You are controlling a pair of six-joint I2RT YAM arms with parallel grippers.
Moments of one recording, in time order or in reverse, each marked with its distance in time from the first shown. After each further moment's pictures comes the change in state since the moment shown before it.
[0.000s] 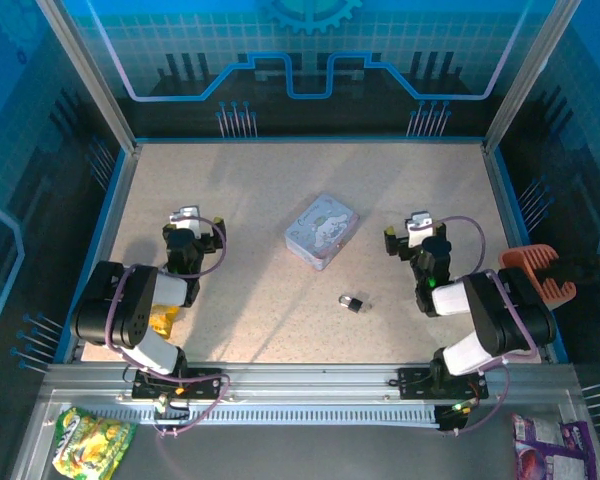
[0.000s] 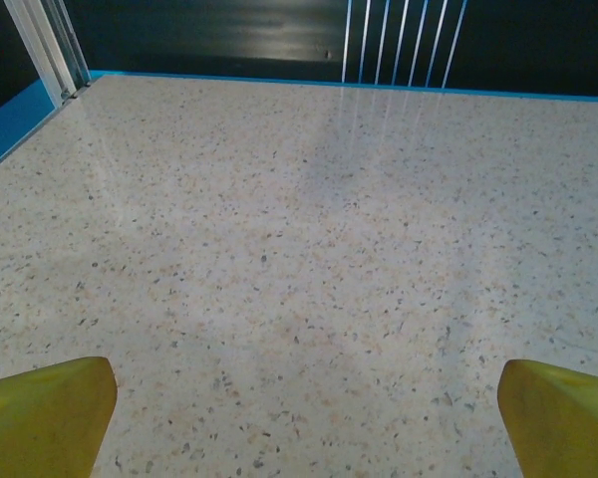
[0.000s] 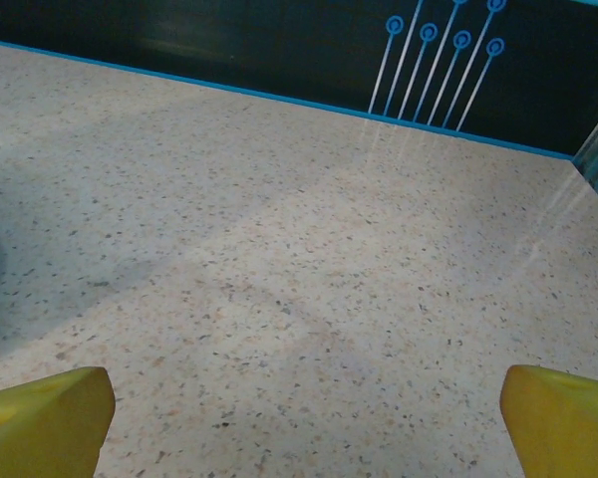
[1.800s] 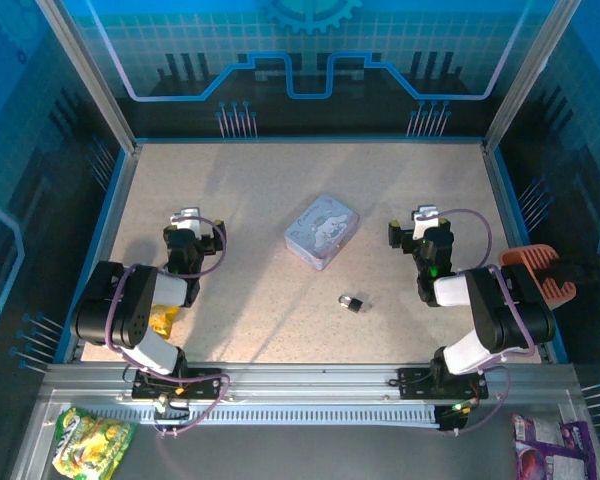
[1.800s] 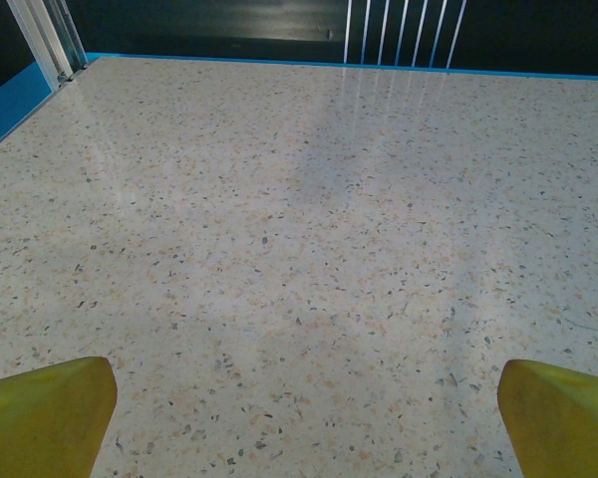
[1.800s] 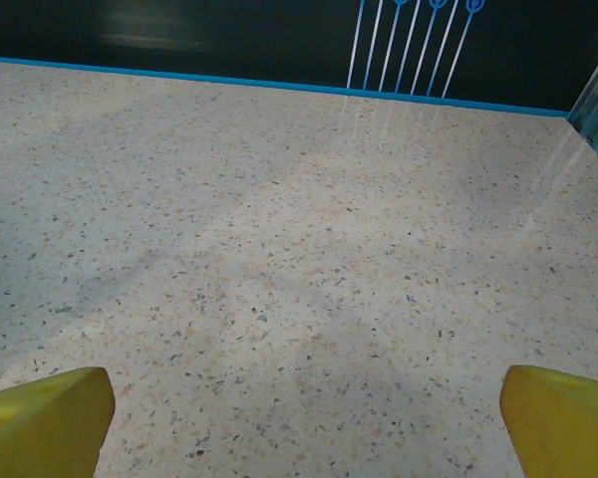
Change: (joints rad) left arm 0.000 0.000 0.000 -0.024 0.000 0.000; right arm -0.033 0.006 0.080 -0.116 0.001 0.078
